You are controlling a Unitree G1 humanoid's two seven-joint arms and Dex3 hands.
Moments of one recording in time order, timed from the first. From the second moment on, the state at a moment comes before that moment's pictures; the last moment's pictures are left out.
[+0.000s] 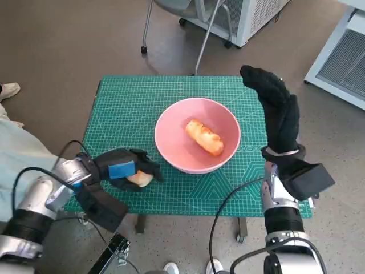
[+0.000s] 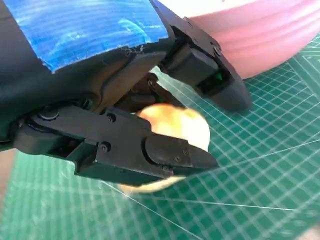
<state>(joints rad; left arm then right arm) -0.58 0.78 -0.38 0.47 0.83 -0.65 -0.23 -0.76 -0.09 -0.16 0.85 0.18 -0.95 0.33</state>
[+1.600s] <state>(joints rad) -0.94 0.56 -0.33 0.41 0.68 -0.49 -0.25 -0.76 -0.09 -0.16 0.85 0.17 -0.95 0.32</state>
